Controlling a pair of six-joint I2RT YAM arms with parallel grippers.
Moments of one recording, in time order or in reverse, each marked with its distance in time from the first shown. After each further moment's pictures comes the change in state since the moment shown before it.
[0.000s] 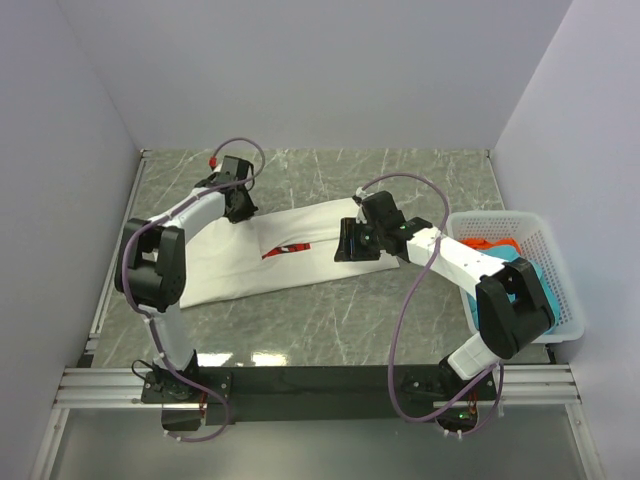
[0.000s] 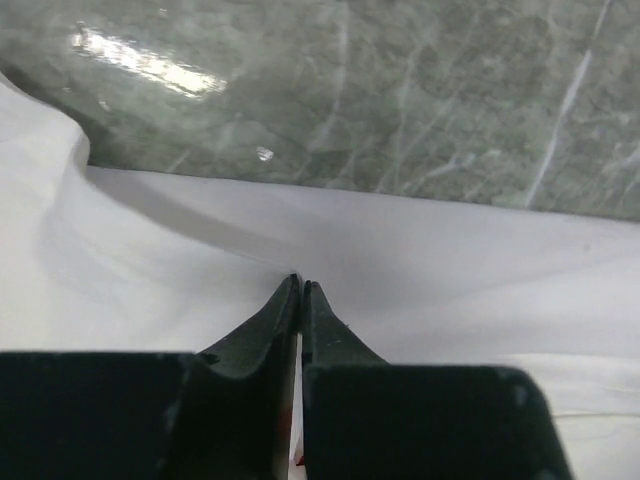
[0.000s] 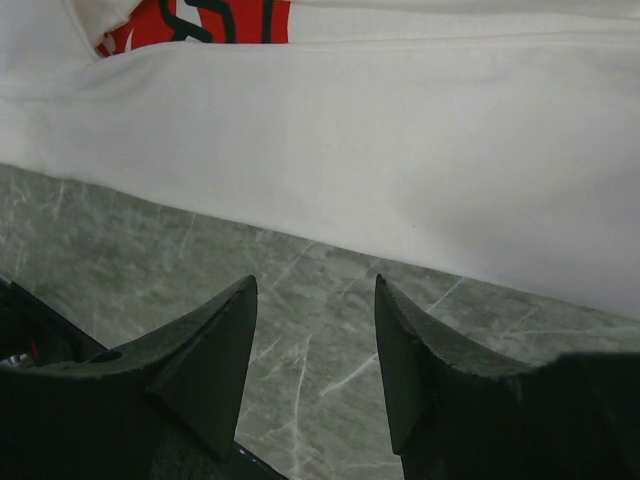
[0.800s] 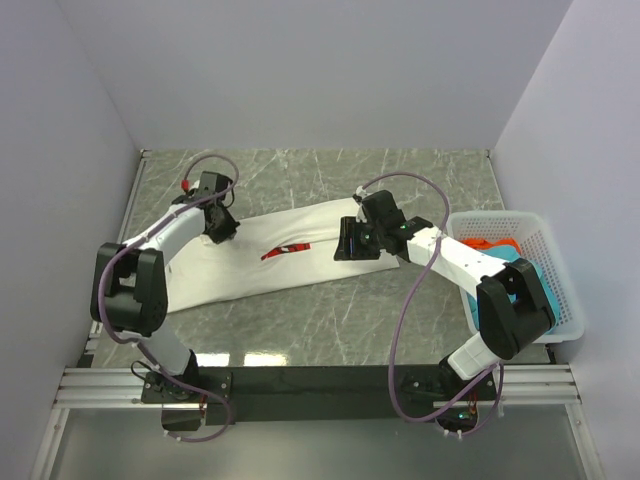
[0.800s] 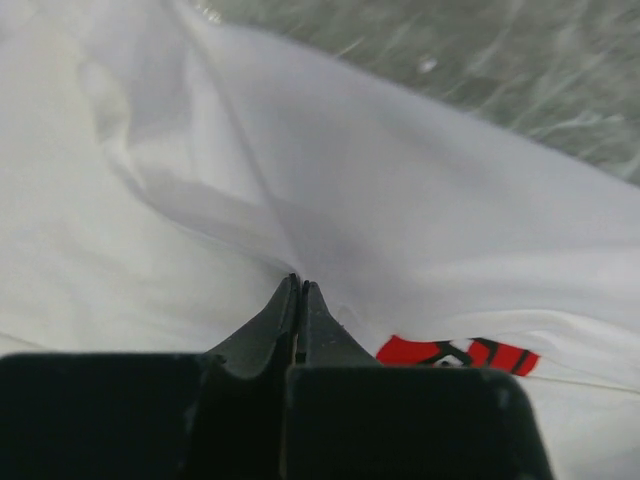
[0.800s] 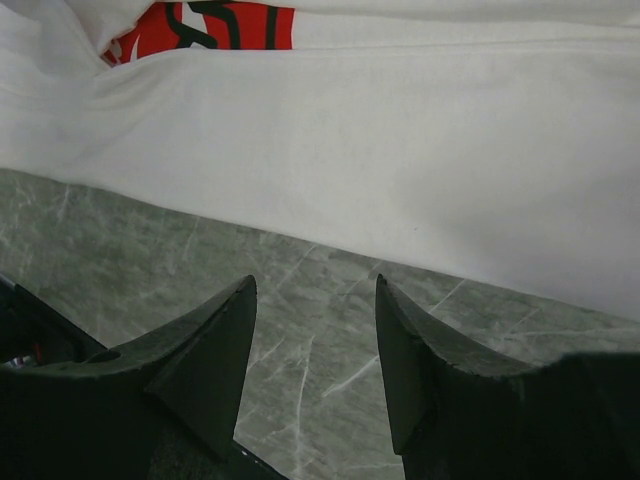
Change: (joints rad) left arm 0.072 -0.214 -0.253 -0.077 0.022 -0.142; right arm 0.000 -0.003 0.005 0.000 0.003 0.003
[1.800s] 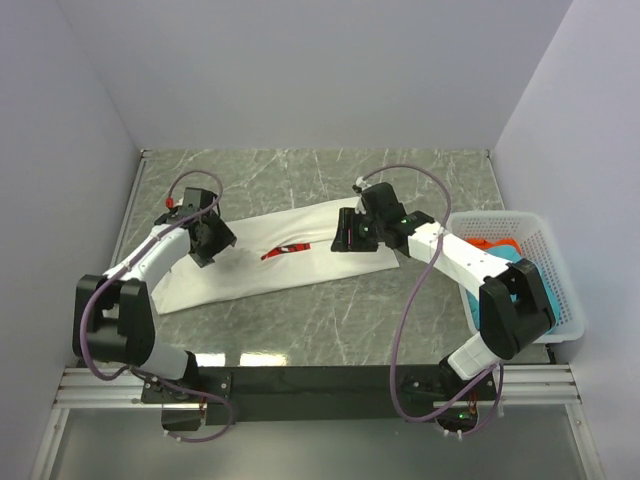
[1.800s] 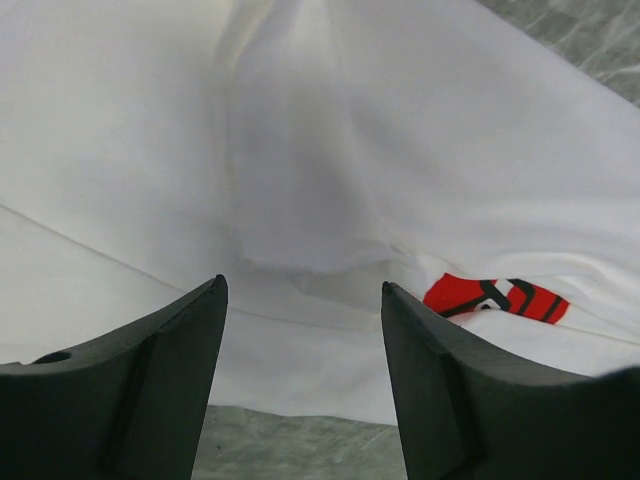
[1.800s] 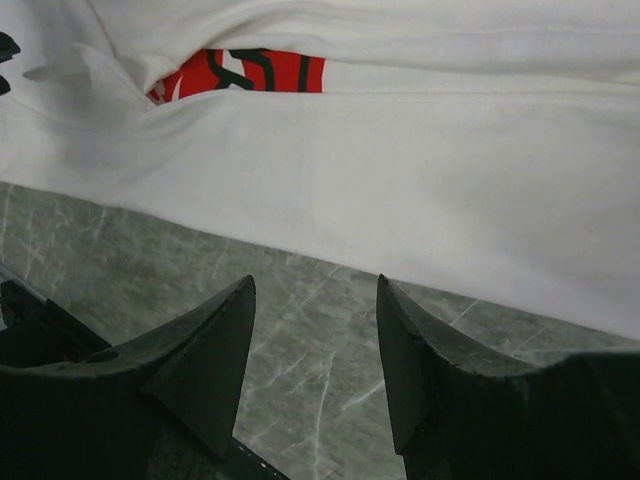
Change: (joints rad) left arm 0.040 -0.203 -0.133 -0.038 0.045 -0.022; right arm 0.000 0.000 0.072 -0.008 0.006 0.018
